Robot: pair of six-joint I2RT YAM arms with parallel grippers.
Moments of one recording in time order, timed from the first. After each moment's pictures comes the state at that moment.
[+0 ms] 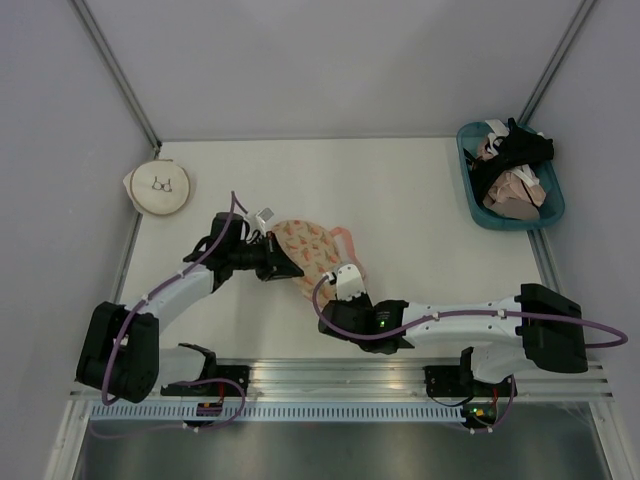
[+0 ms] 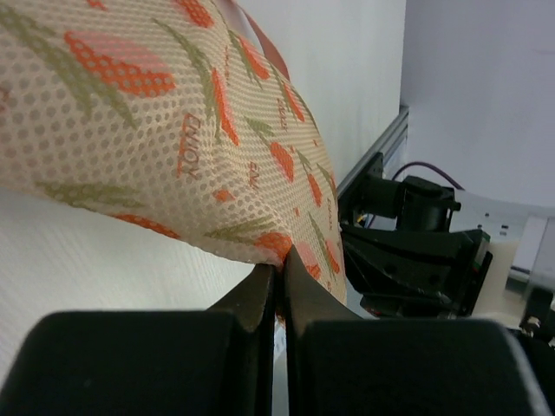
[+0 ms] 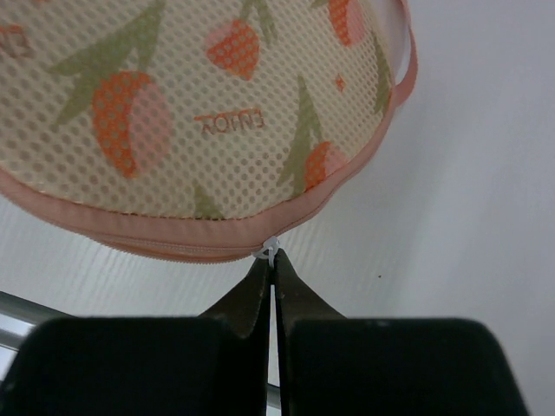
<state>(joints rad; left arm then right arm) -0.30 1.27 0.62 -0.07 0.77 -0.70 1.36 1.42 0.84 -0.50 0.68 0.76</state>
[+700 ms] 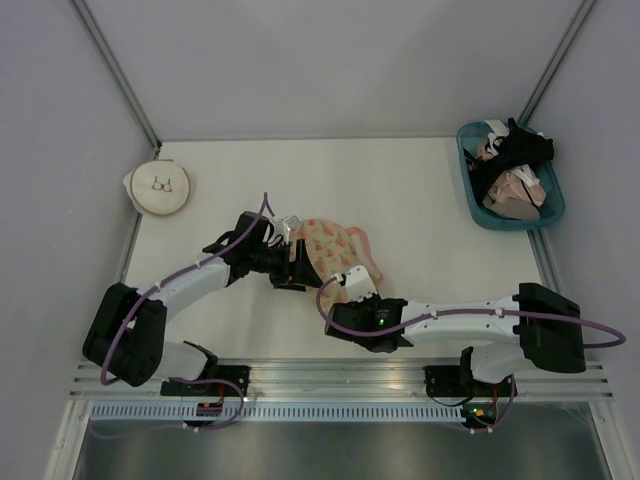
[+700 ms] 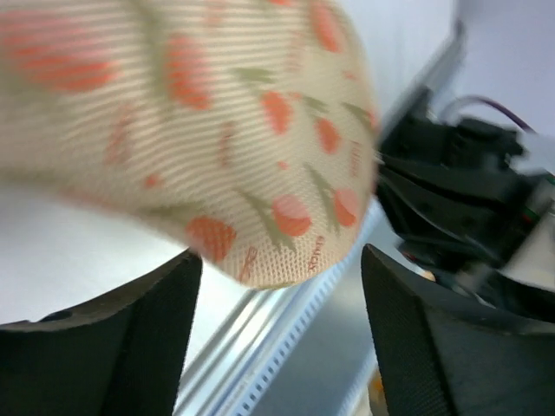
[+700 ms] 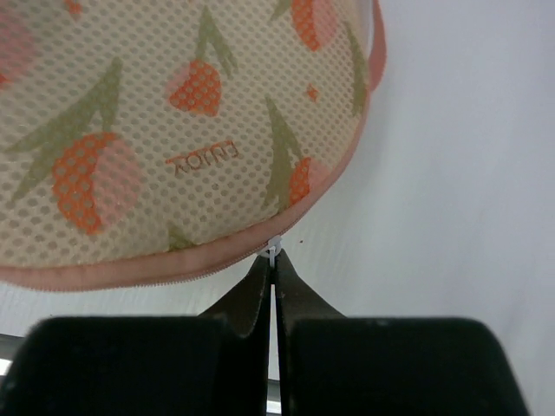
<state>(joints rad) -0.46 1.38 0.71 -0.20 0.80 -0.54 1.35 1.44 0.84 -0.71 0.72 0.81</state>
